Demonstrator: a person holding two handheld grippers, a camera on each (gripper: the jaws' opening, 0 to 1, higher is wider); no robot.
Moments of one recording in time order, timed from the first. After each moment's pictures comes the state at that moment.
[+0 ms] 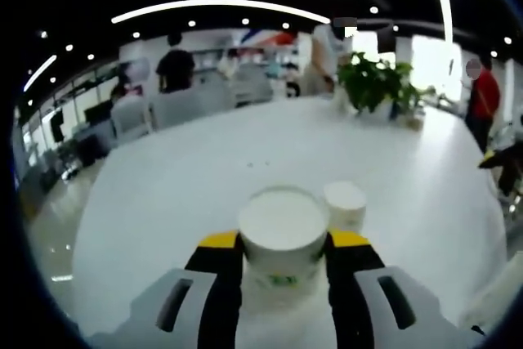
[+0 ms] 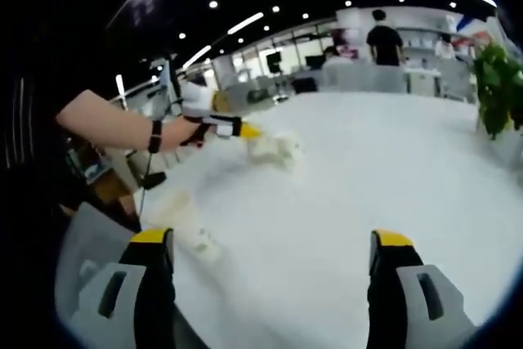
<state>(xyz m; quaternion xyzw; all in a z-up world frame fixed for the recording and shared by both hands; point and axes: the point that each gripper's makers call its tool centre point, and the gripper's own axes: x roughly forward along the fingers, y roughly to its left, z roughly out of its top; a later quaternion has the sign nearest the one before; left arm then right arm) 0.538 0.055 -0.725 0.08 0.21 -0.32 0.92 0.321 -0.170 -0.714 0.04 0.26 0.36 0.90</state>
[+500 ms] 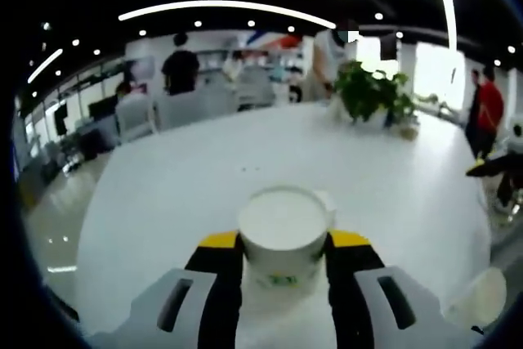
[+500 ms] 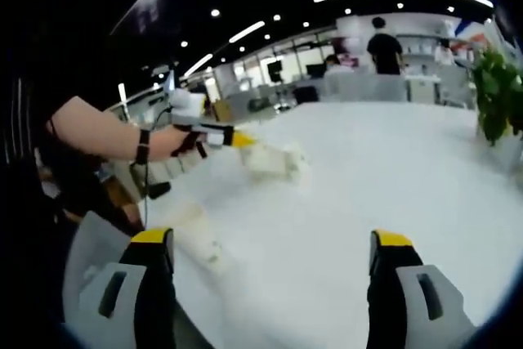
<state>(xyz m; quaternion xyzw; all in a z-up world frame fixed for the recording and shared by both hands) 0.498 0.050 -0.698 0.06 0.21 -0.32 0.92 0.318 -0.159 -0.695 0.05 0.23 0.36 0.90</state>
